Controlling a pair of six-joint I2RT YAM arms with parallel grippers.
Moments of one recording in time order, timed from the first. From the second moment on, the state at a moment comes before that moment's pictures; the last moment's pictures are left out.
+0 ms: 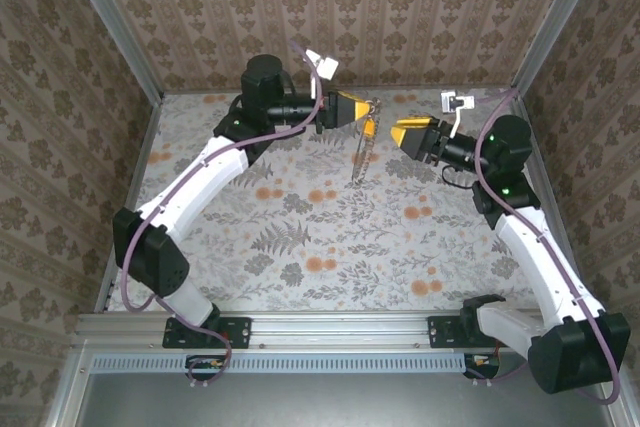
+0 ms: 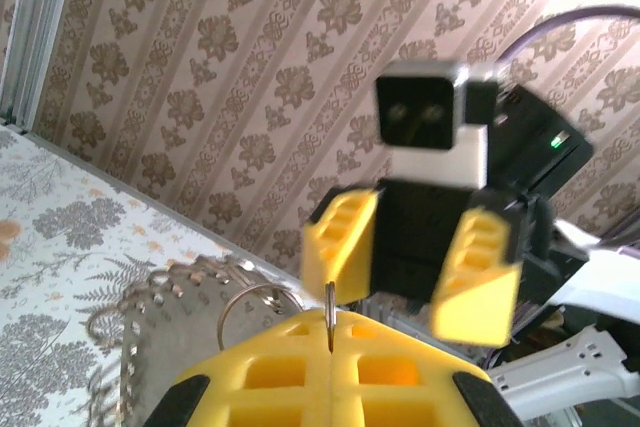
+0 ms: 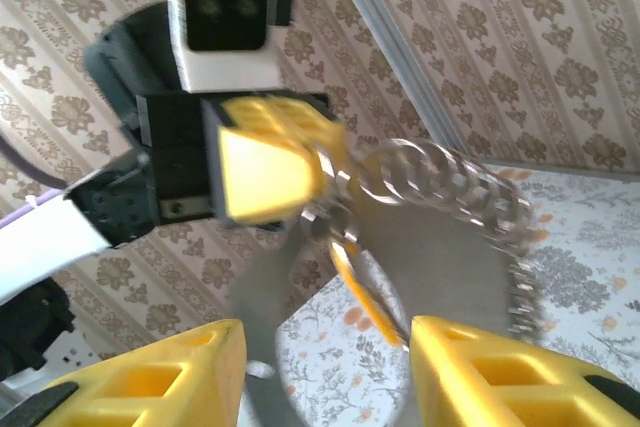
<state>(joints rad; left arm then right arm) -0.62 1.61 1.57 0.02 0.96 -0.51 0.12 1.06 0.92 0.23 -0.90 0.63</state>
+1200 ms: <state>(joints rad) -0.67 1.58 1.47 0.28 0.83 -0.75 0.29 1.14 0.92 0.40 -0.85 0.66</state>
